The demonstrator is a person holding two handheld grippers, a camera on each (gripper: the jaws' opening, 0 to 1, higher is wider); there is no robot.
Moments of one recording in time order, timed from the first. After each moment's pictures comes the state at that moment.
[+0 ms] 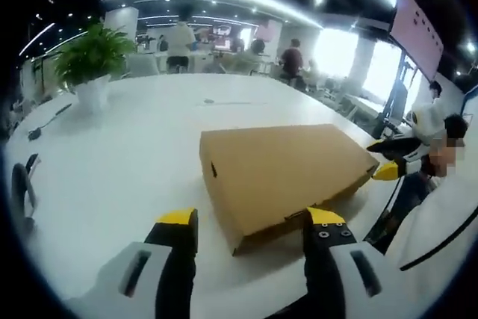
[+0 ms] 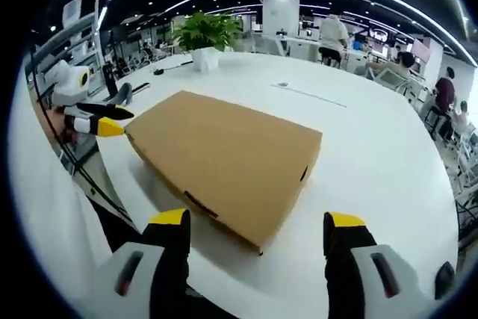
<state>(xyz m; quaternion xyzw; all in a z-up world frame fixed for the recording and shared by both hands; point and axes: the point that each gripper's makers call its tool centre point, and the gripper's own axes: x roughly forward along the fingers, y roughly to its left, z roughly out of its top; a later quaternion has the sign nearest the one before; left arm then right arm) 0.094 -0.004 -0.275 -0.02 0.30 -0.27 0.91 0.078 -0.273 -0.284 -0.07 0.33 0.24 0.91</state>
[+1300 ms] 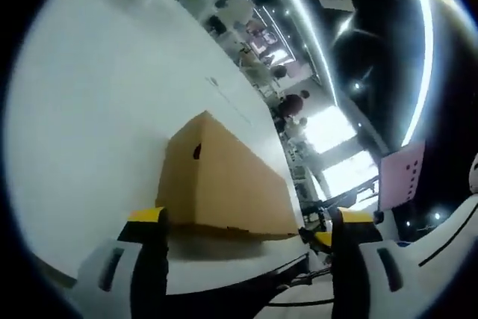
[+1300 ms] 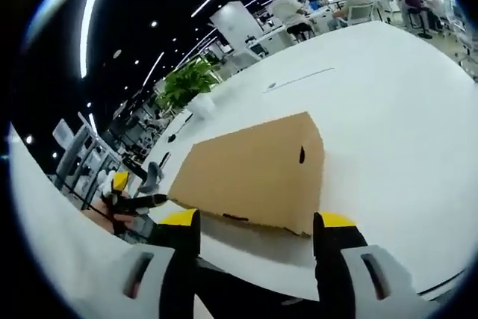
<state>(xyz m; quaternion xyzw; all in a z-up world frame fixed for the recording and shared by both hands) 0.074 -0.023 -0.242 -0.43 0.36 -0.28 0.78 0.053 -0.272 -0.261 0.23 0.37 0.24 0.87</state>
